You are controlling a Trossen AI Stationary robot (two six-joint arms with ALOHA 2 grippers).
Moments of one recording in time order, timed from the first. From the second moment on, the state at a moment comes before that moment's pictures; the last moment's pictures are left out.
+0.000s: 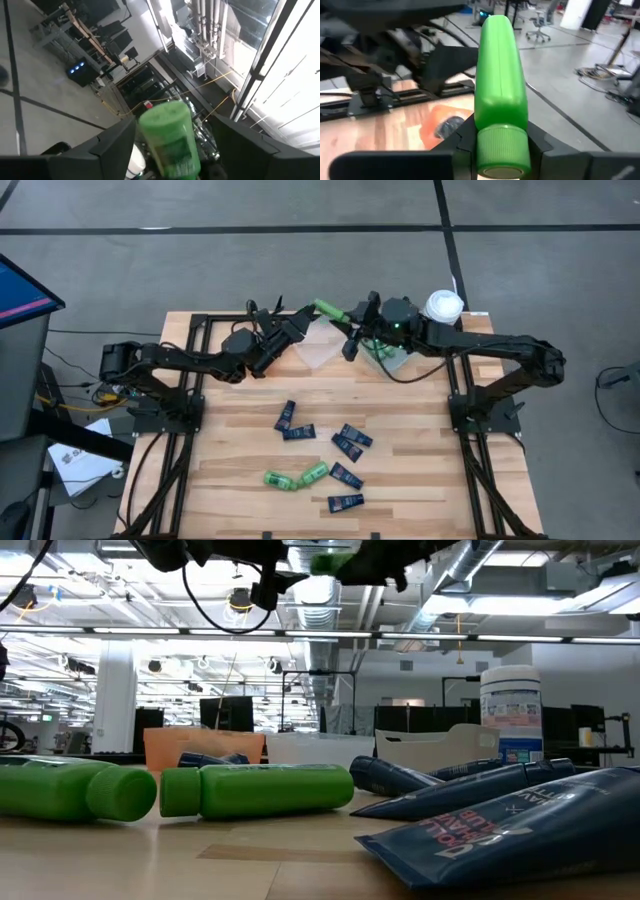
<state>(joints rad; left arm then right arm) 0.14 1.46 0.89 0.92 -0.64 -0.79 -0.24 1.40 1.18 -0.01 0.21 -0.05</state>
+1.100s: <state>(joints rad) 0.14 1.21 0.67 0.91 -0.65 -0.80 -0.55 1.73 1.18 -1.01 0.27 0.11</state>
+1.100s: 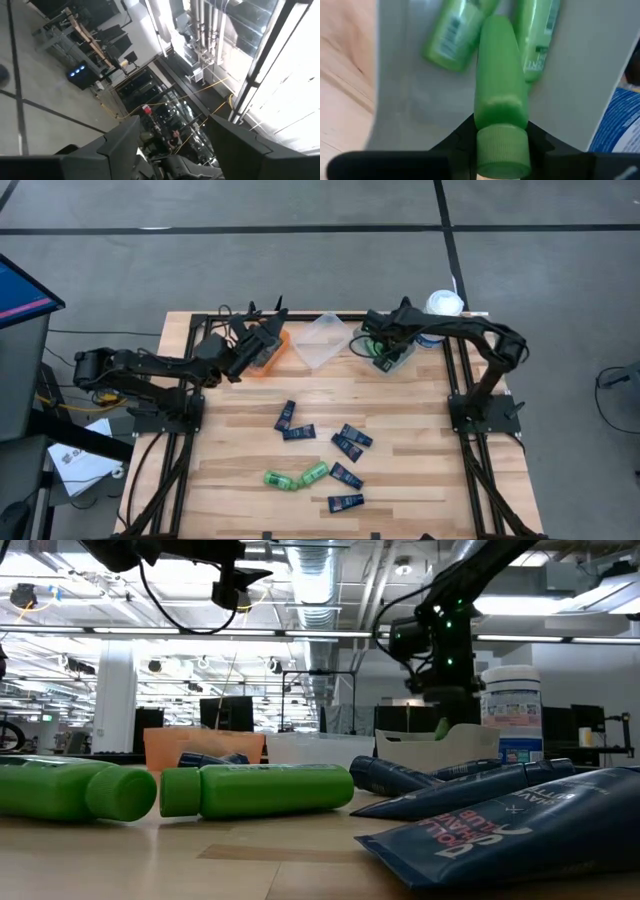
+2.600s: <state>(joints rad) -0.35 1.20 0.68 -0.12 0.09 -0.19 -0.54 1.41 1.18 -0.99 0.29 0.07</state>
